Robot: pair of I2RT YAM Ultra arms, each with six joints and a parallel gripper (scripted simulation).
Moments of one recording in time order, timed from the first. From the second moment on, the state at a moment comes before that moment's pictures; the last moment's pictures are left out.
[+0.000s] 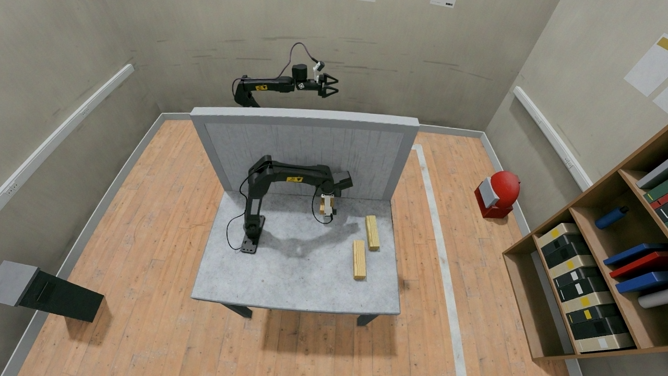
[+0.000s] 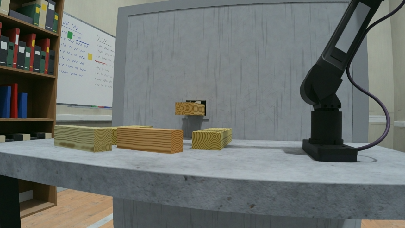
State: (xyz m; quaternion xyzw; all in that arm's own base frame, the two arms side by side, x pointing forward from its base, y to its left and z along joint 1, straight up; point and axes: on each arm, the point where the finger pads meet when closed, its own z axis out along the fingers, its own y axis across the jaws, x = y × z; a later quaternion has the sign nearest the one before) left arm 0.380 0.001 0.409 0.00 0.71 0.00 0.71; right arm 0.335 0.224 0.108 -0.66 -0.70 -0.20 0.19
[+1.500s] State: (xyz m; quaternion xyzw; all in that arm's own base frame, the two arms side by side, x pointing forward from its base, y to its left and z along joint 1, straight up) left arm 0.380 0.001 0.409 0.00 0.71 0.00 0.71; right arm 0.332 0.197 0.152 -0.65 -0.71 -0.19 0.19
